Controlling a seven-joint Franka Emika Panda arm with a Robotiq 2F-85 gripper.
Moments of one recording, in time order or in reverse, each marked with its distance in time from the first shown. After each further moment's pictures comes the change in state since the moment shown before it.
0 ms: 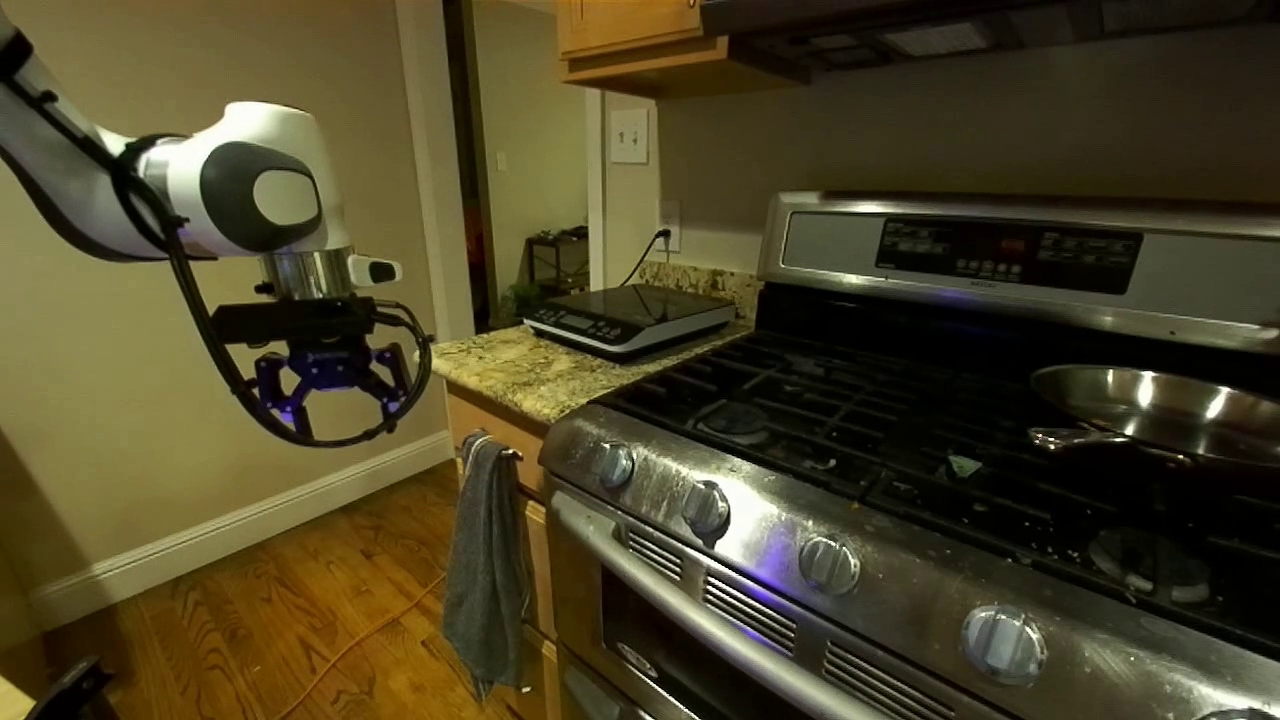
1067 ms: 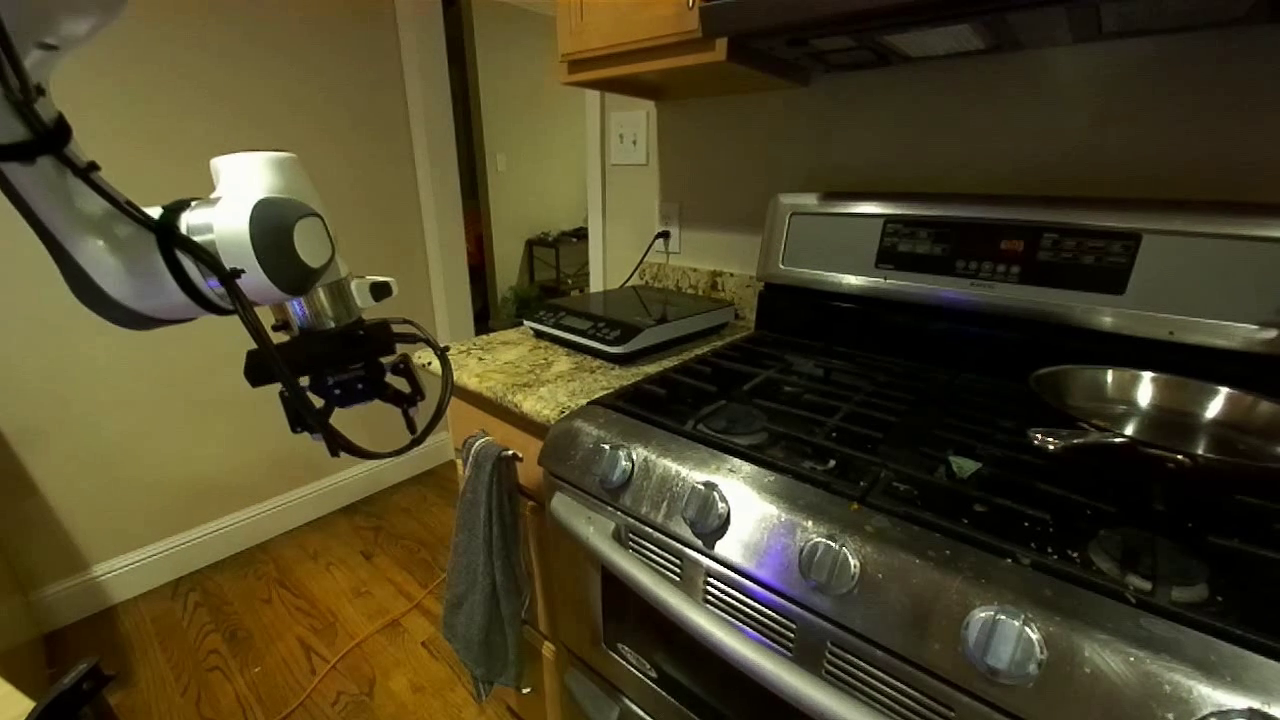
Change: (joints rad) arm -0.012 0.161 0.009 0.030 -0.302 0.252 0.129
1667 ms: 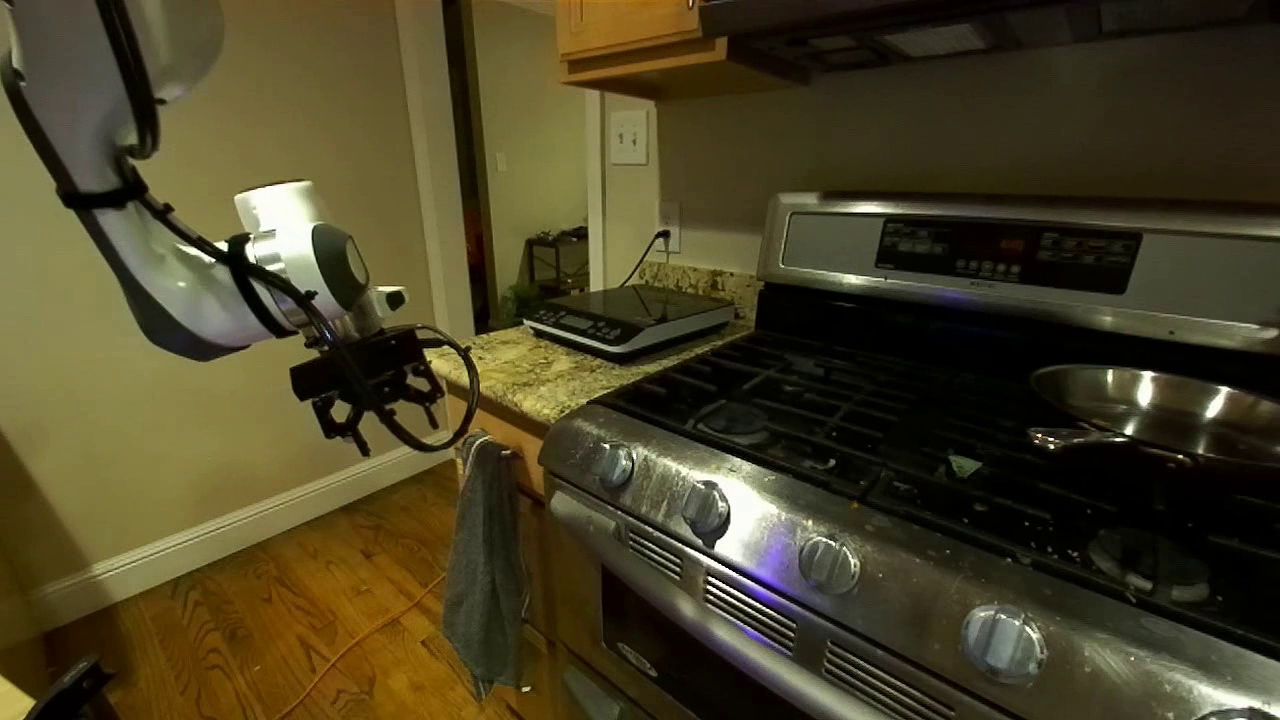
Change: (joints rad) arm 0.010 0.159 -0.043 0.124 -0.258 0.097 0.107
